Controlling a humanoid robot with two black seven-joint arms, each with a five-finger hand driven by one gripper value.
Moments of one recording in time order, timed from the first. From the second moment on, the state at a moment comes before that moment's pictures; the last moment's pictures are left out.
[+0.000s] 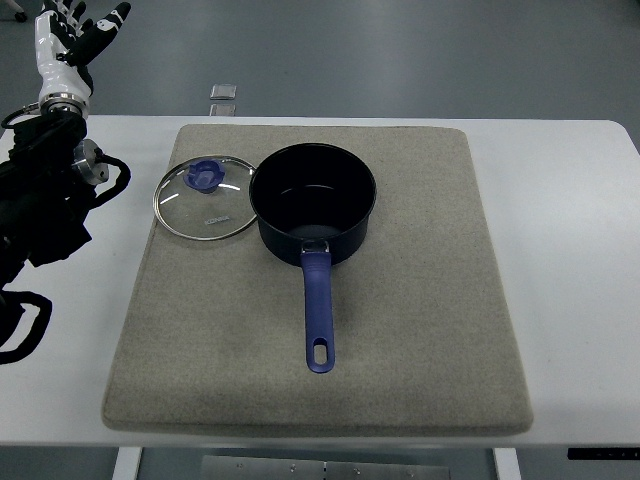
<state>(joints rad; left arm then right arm) -1.09 0.16 -0.50 -0.14 -0.04 0.09 -0.60 0.03 0.00 -0.06 0.20 -0.02 -0.01 0.07</state>
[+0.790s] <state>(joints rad) -1.11 0.16 -0.41 -0.14 -0.04 0.02 -0.31 0.03 0.00 -0.06 0.20 -0.01 -0.01 0.07</state>
